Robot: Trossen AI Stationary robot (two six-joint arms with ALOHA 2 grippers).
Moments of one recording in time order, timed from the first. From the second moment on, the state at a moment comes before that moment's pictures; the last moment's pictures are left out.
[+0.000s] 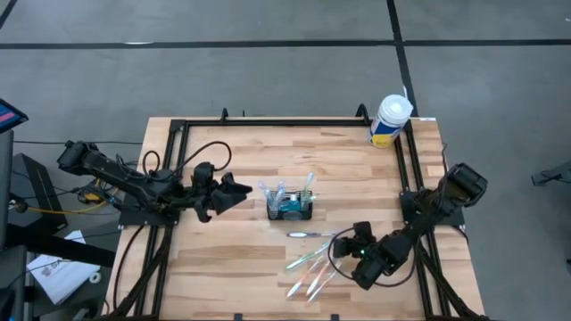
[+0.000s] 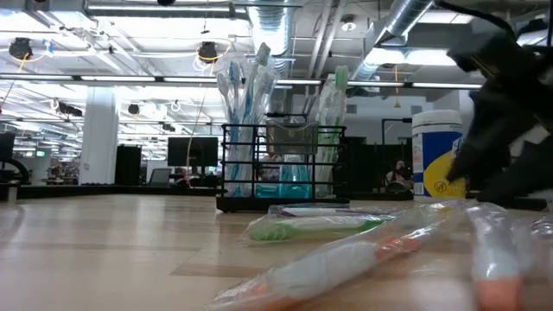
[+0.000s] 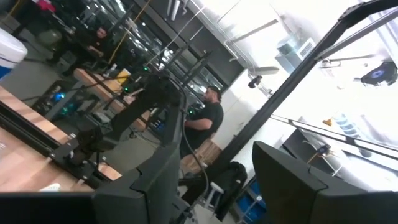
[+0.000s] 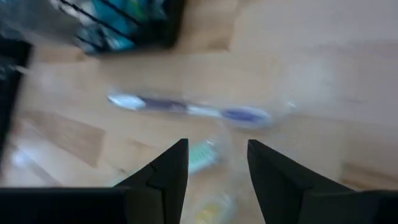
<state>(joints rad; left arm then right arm) -0.33 0.98 0.55 0.77 -0.31 -0.69 0.77 1.71 0.80 -0.41 0.77 2.18</state>
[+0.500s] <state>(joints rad) -0.33 0.98 0.55 0.76 -0.28 -0.69 0.75 1.72 0.80 -0.33 0.76 2.17</state>
